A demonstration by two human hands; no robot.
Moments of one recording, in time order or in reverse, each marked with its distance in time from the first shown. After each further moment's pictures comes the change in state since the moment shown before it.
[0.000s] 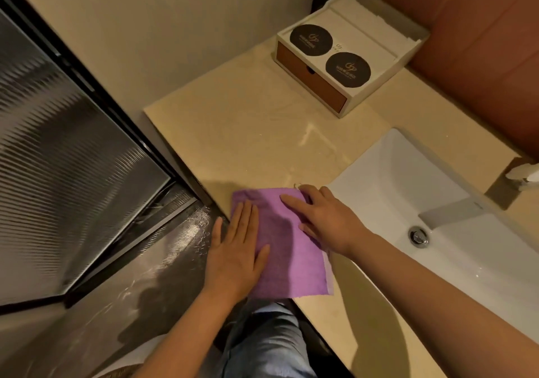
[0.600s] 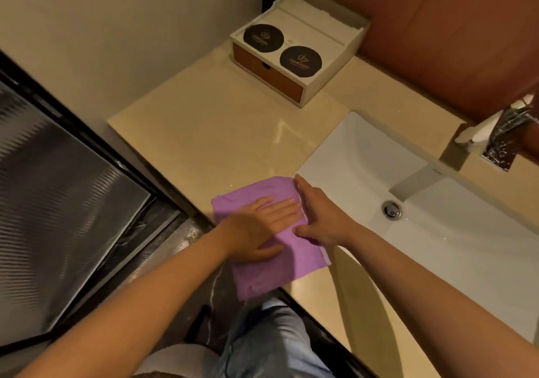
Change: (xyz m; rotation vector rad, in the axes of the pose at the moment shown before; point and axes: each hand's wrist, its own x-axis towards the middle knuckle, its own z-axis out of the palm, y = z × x) left_hand 0.057 0.028 -0.021 0.029 -0.083 0.887; right_hand -0.040 0.021 0.035 0.598 0.037 0.331
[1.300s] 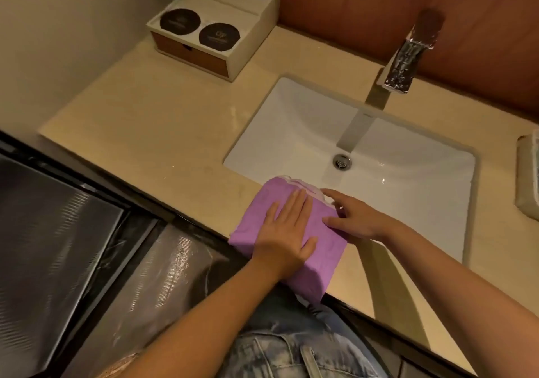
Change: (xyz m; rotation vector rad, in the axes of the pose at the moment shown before) left_hand 0.042 0.171 0.039 -0.084 -0.002 -0.286; right_hand -0.153 0.085 -0.005 0.259 0.009 0.346
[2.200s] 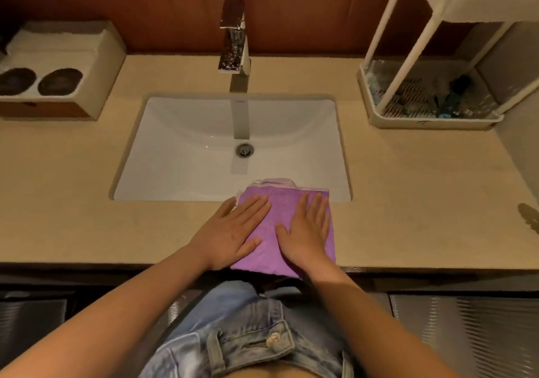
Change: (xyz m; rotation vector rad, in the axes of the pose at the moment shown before) left_hand 0.020 0.040 0.001 0.369 -0.114 0.710; right_hand -0.096 0.052 0.086 0.162 0.640 0.439
